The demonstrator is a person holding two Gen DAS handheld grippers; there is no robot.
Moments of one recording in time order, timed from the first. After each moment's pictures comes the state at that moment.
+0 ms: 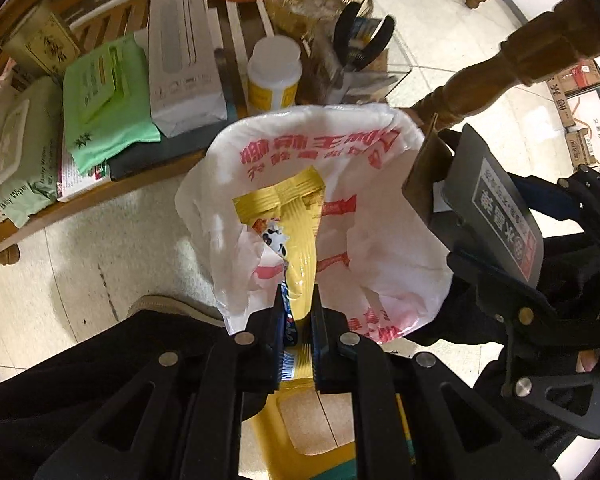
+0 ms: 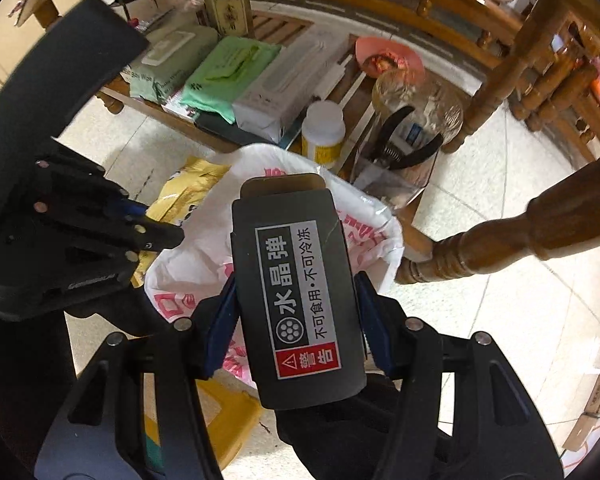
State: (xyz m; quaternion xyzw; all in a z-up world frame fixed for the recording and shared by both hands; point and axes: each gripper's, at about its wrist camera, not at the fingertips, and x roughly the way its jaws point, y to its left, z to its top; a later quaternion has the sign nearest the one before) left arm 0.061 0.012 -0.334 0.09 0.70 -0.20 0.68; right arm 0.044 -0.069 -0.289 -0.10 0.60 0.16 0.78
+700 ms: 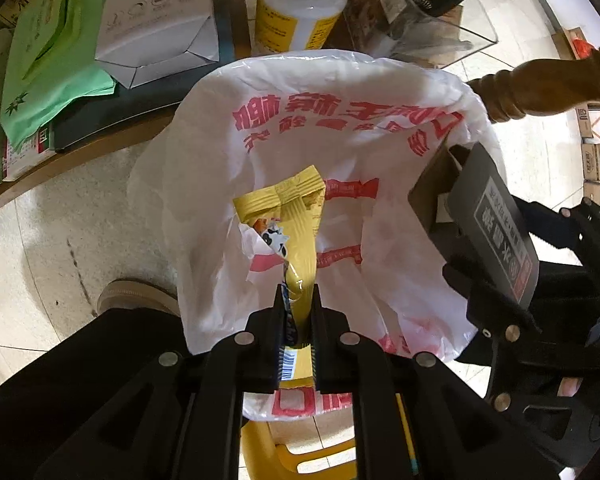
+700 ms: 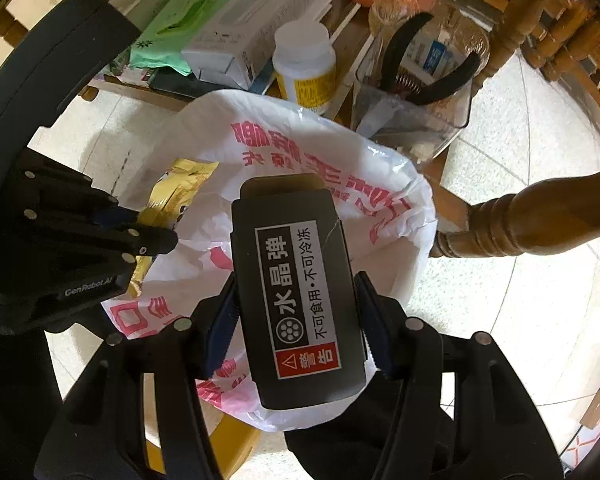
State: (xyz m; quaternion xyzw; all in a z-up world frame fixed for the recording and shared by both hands) left arm 0.093 0.001 -0.417 0.06 0.76 -0.18 0.62; right arm 0.071 -0.078 -0.367 -0.07 0.66 0.14 0.74
